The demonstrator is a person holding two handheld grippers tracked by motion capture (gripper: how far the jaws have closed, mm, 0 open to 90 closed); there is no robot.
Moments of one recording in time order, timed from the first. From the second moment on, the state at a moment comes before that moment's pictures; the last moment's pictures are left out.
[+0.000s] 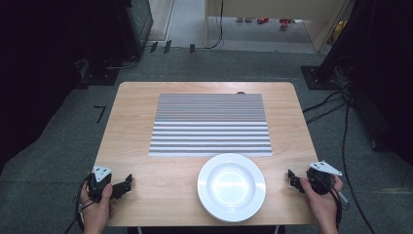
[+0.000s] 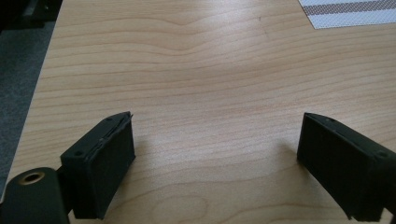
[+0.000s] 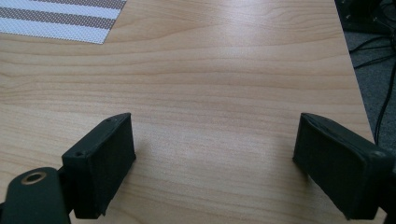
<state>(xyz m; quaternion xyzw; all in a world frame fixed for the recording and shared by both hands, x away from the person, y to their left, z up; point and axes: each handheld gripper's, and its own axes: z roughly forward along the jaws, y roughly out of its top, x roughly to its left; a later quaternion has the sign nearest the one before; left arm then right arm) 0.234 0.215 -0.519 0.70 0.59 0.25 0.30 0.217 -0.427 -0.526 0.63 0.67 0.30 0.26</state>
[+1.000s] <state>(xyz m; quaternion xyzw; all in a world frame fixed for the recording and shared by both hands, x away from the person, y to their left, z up) 0.223 0.164 -0.497 0.70 0.56 0.22 0.37 0.202 -0.404 -0.502 0.62 0.64 0.36 0.27</state>
